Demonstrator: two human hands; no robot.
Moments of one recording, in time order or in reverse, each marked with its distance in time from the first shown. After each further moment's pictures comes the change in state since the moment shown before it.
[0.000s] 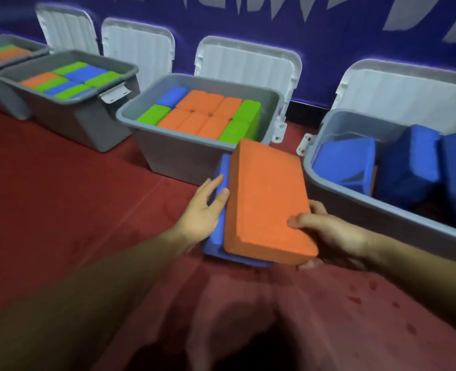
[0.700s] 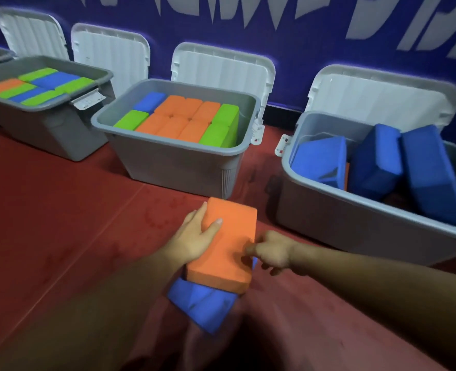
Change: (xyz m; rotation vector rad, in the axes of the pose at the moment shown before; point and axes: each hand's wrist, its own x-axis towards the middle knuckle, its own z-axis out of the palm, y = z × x) left_hand -0.008 -0.045 0.005 0.616 -0.195 -0.120; right_hand 0.041 0.034 0.060 -0.604 0.078 0.112
